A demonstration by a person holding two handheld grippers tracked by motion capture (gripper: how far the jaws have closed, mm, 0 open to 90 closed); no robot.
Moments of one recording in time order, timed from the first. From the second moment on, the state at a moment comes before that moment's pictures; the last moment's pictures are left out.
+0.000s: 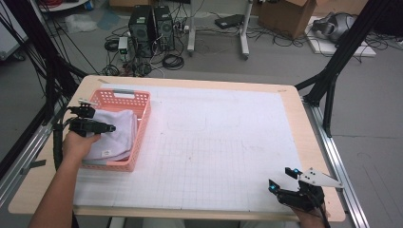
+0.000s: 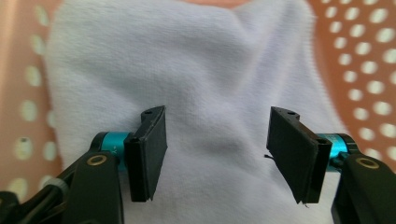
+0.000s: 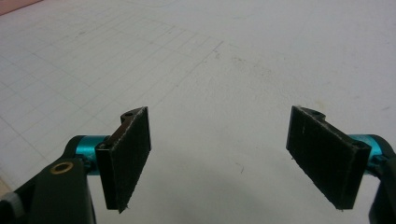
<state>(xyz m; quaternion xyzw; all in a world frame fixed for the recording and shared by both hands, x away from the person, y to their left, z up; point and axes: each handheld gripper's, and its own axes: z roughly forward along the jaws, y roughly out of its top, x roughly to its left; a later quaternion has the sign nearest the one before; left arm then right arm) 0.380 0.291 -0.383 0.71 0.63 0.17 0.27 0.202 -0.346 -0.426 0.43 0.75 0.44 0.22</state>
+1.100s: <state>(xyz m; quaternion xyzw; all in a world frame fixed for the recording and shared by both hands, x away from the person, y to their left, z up) 0.334 0.294 -0.358 0.62 0.51 0.26 0.54 0.202 -0.346 -0.426 0.44 0.75 0.44 0.22</state>
